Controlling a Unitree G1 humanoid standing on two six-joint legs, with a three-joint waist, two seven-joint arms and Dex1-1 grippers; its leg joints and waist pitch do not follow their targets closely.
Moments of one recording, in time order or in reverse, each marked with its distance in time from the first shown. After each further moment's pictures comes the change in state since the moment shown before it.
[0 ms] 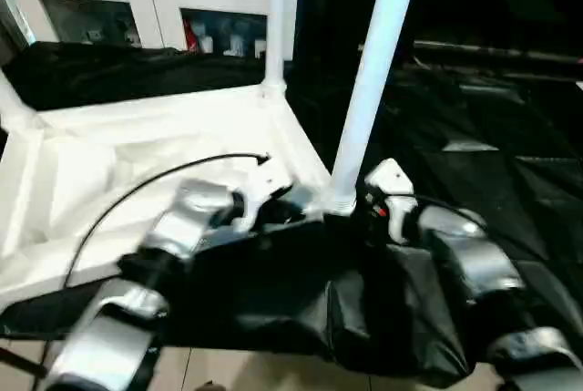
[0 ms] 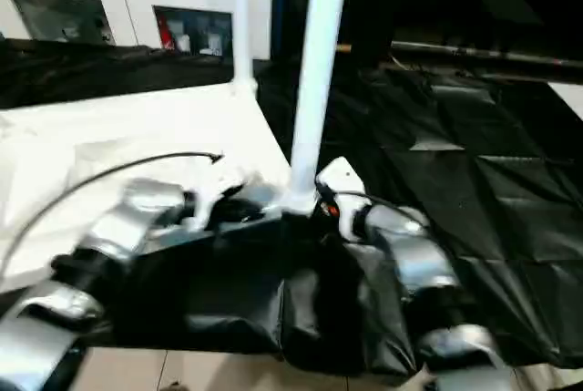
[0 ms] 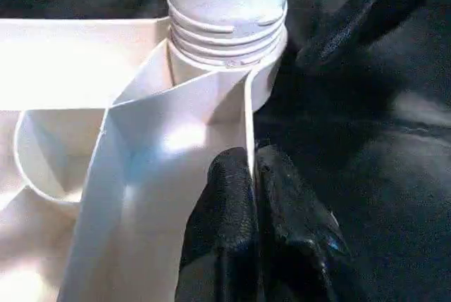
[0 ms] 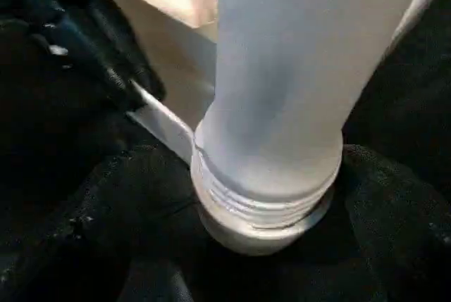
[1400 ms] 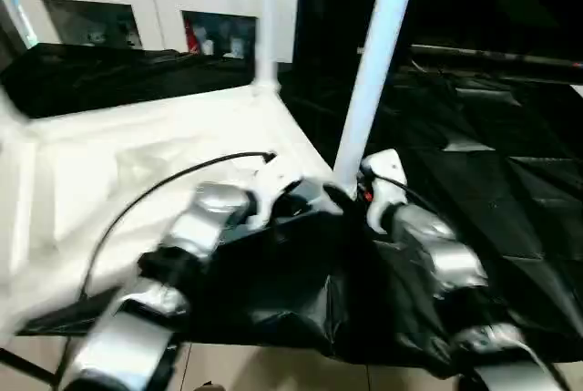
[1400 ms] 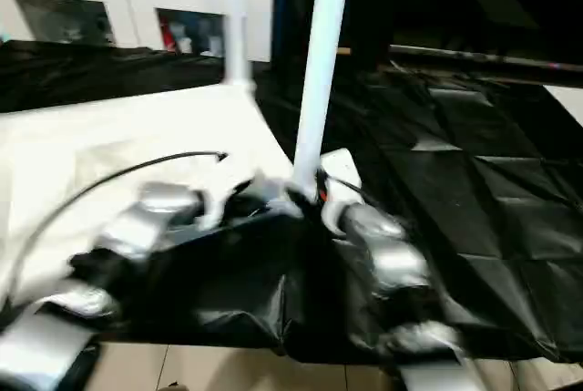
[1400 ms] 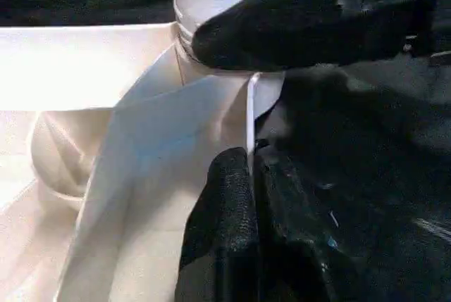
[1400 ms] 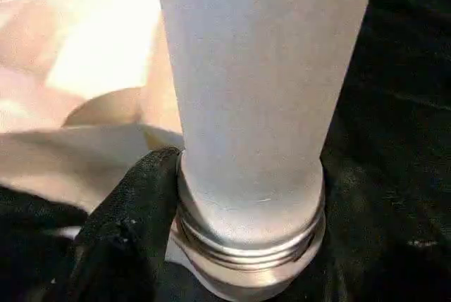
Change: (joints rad) left arm -0.071 -0.190 0.020 0.126 0.084 0.056 0.398; right arm -0.083 0.304 -0.162 0.172 -0.034 0.039 -0.652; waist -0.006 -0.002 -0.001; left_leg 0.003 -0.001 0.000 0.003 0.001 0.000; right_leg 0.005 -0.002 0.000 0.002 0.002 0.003
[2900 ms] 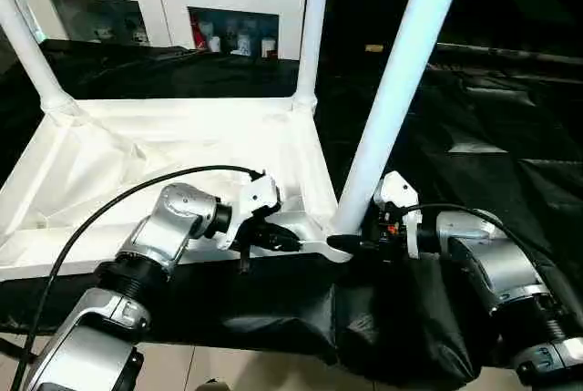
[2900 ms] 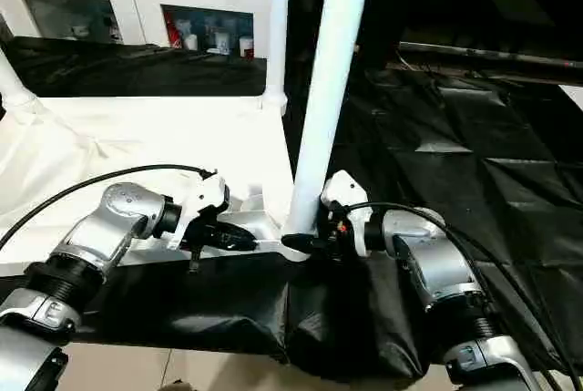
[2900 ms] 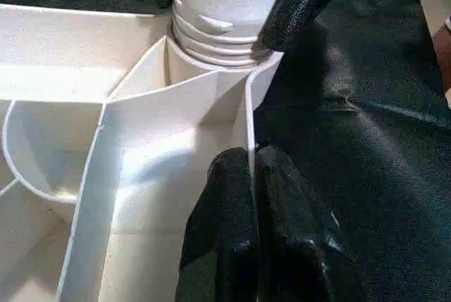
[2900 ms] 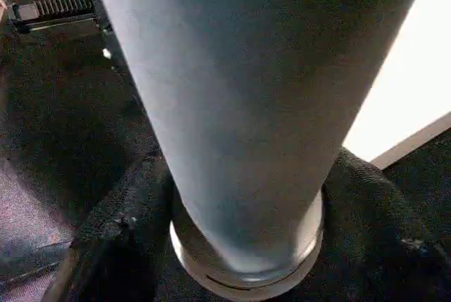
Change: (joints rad) left arm 0.091 0.220 -0.050 -0.138 -0.111 -0.071 -0.557; right arm 0.119 -0.358 0.188 -0.254 0.087 0.021 0.797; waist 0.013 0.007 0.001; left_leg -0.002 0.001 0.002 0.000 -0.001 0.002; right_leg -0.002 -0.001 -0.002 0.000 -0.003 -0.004
